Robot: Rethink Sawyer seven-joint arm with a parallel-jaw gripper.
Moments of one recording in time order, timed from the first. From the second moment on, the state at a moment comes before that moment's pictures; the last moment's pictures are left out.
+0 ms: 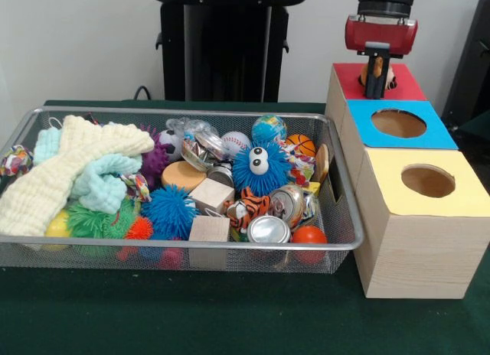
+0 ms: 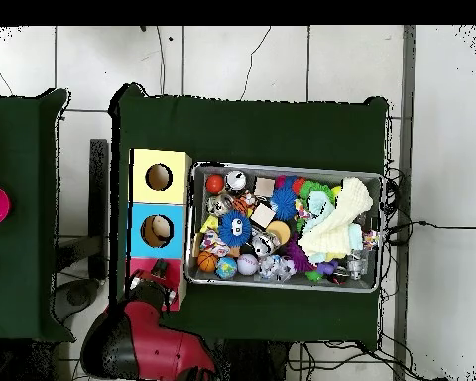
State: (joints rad) arm 0.23 -0.77 -0.08 2.26 0.34 -0.31 1.97
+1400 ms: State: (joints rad) arm 0.26 -0.87 -0.08 2.29 0.40 -0.18 1.97
